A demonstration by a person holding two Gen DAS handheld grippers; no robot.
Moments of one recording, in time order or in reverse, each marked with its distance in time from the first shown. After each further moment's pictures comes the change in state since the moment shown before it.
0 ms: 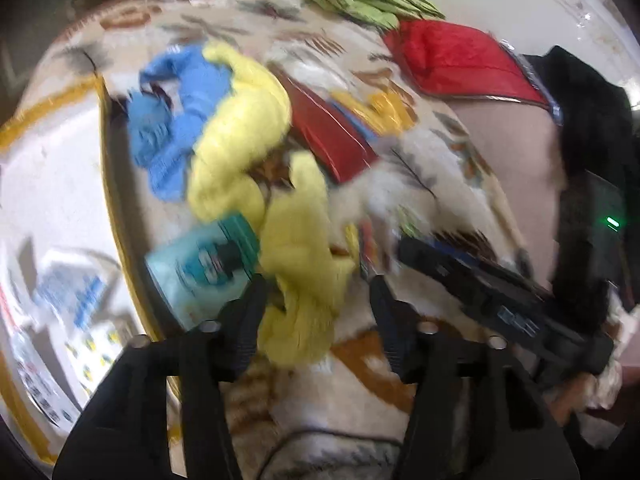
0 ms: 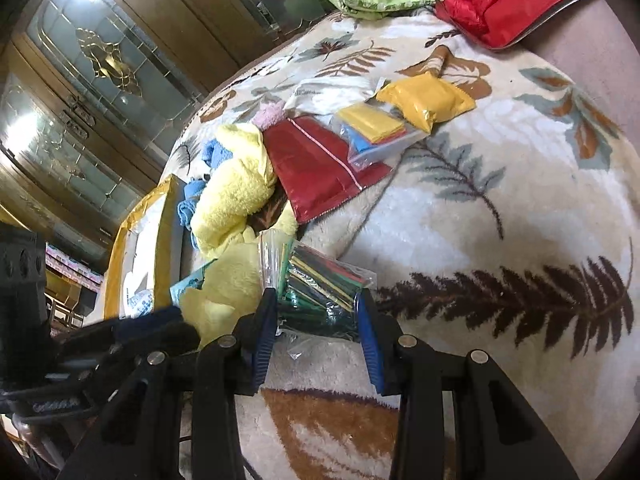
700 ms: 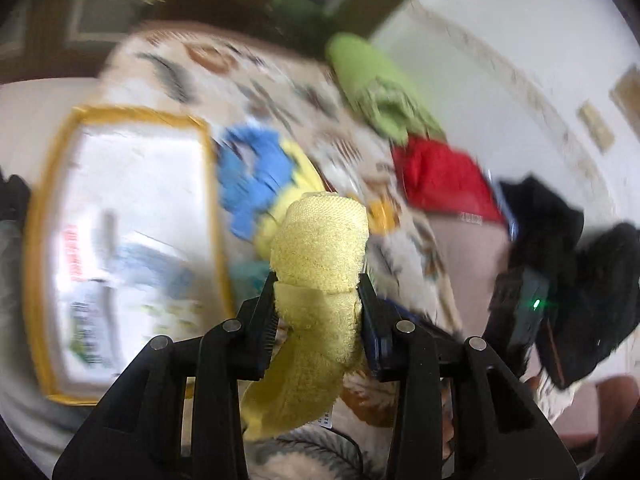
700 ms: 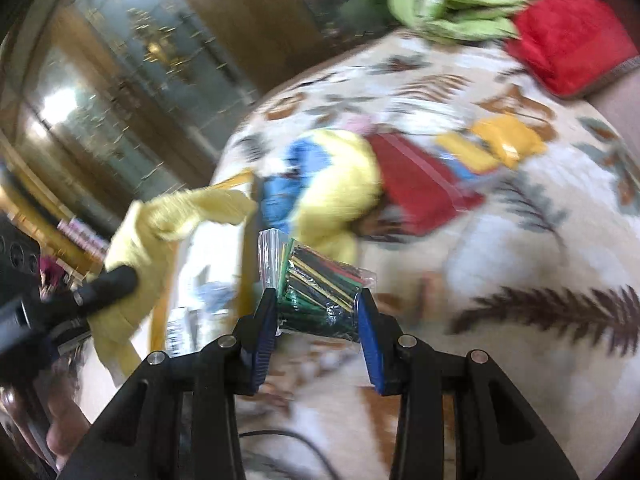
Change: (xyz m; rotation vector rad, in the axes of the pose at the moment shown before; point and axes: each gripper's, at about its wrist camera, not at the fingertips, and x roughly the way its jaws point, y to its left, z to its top) left arm -0.132 0.077 -0.024 -0.298 -0.293 -0.137; right arm -0.012 0.083 -0.006 -0.141 -0.020 0.123
